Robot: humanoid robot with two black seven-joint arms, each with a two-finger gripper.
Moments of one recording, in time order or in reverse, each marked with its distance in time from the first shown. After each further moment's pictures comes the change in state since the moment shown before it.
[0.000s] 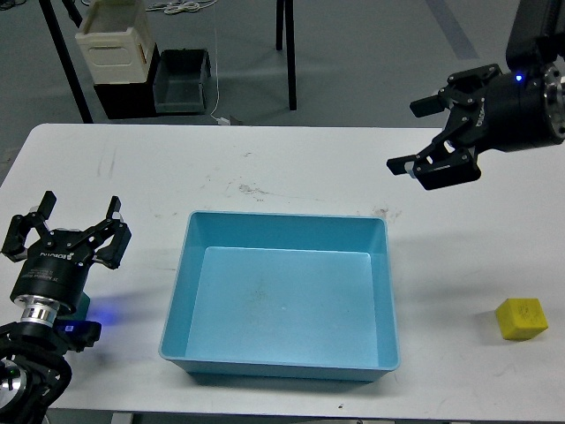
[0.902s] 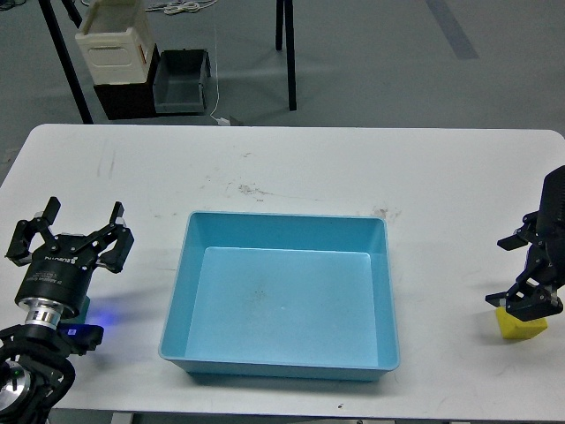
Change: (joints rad) left arm -0.002 -0.003 0.009 0.025 0.000 0.000 0.000; right arm -0.249 -0.065 -0.175 0.009 -0.297 -0.001 0.000
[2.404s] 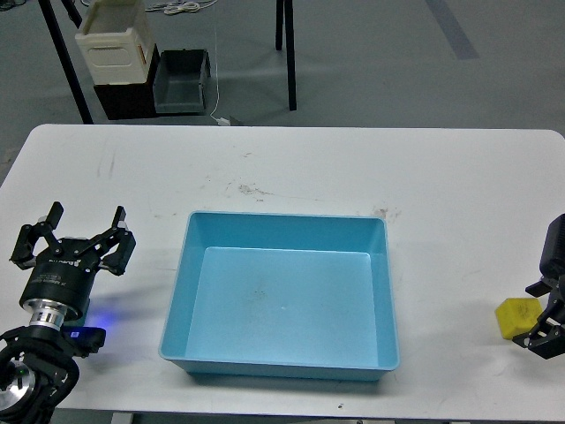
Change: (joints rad) left arm -0.011 -0.014 0.001 0.041 0.002 0.001 -0.001; right arm -0.156 0.083 -0.051 -0.191 -0.002 -0.005 0.000
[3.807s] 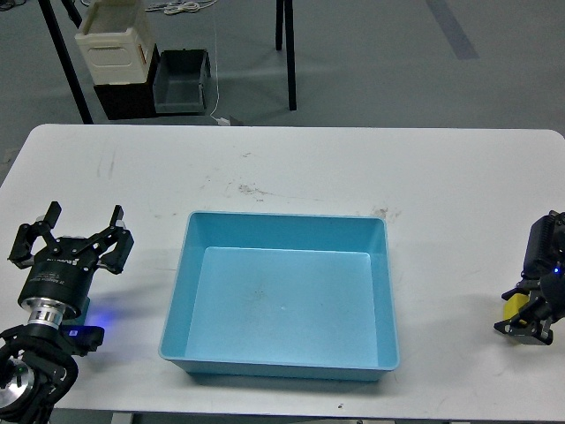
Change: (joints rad) left arm -0.008 0.000 -0.005 0.011 -0.002 0.000 0.000; right arm -0.002 0.098 -0.003 -0.114 0.000 -0.092 0.000
